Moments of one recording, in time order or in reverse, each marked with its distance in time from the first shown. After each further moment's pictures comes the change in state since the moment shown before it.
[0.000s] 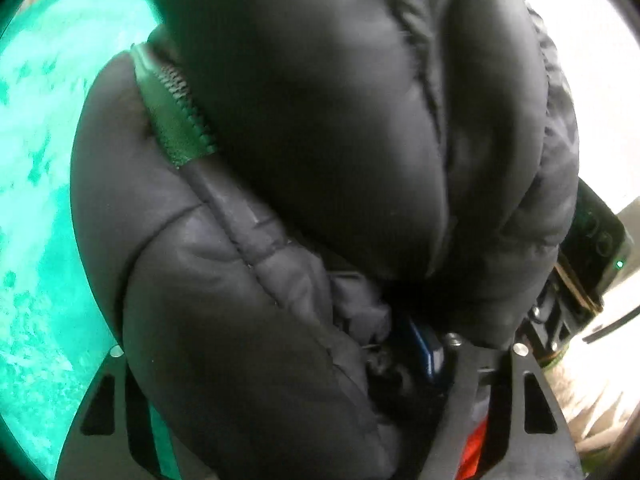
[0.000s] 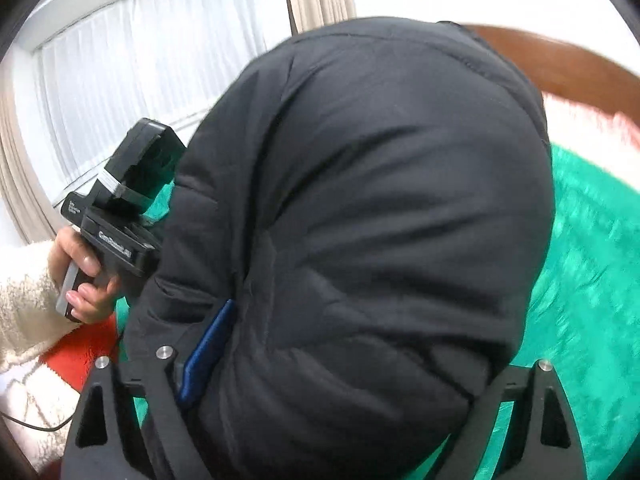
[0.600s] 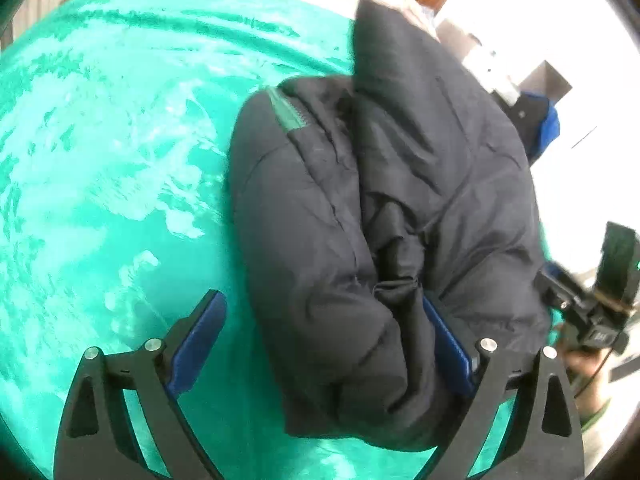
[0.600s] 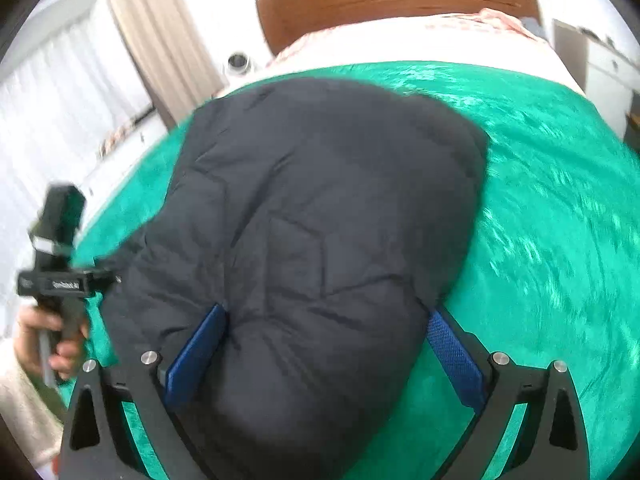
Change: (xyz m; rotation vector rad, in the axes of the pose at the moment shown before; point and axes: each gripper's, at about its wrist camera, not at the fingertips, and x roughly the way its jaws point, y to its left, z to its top) left arm 0.102 -0.003 0.129 -0.037 0.008 0.162; right arm -0.008 -0.187 0.001 0.461 0.102 -0.263
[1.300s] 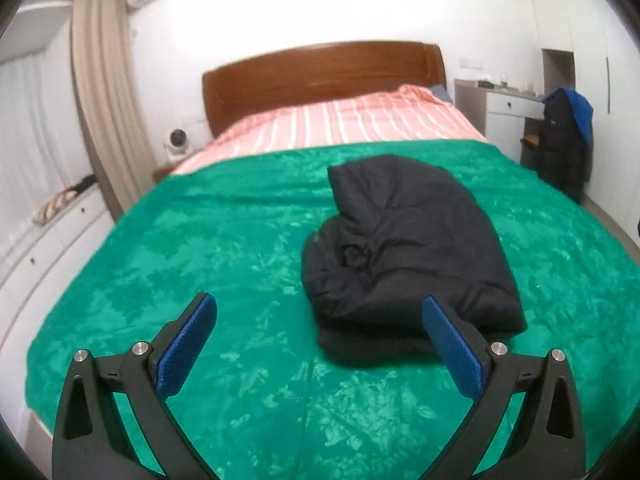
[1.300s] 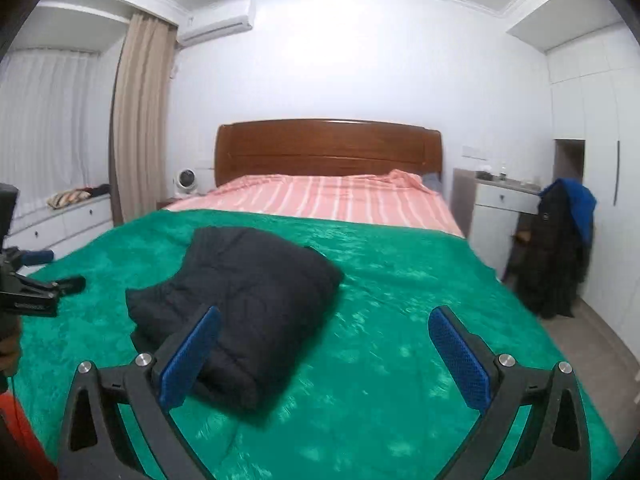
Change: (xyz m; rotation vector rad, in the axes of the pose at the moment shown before) left arm -0.154 -0.145 -0.118 0.283 -0.519 0.497; right arm -0.229 0.041 -0.089 -0.145 -0.531 -0.397
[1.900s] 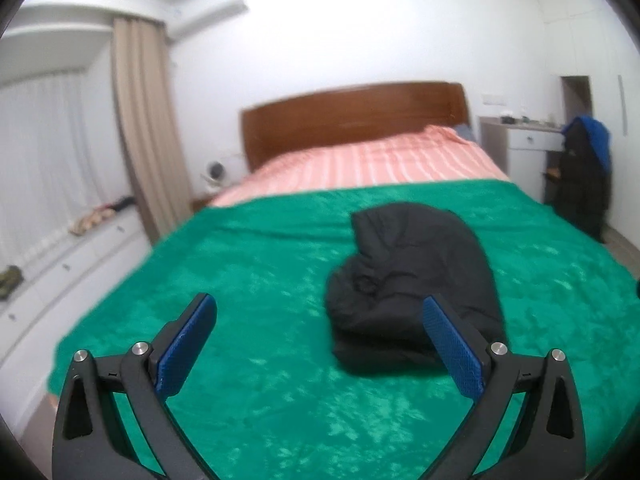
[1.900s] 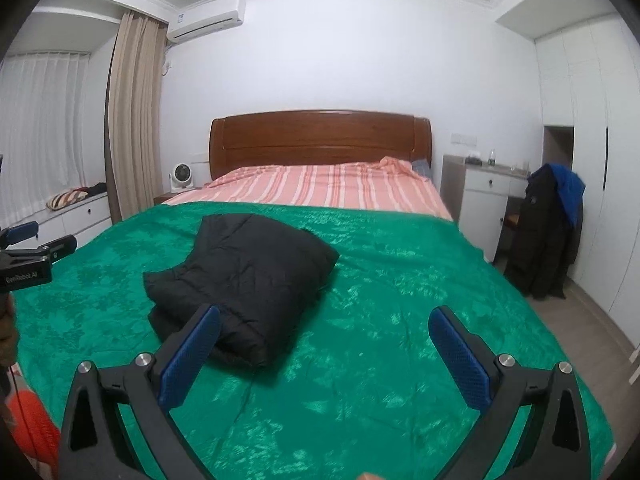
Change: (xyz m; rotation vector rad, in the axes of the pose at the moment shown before) left arm -0.086 -0.012 0.002 -0.030 -0.164 0.156; right arm -0.059 -0.001 -0.017 0.045 0.043 -0.006
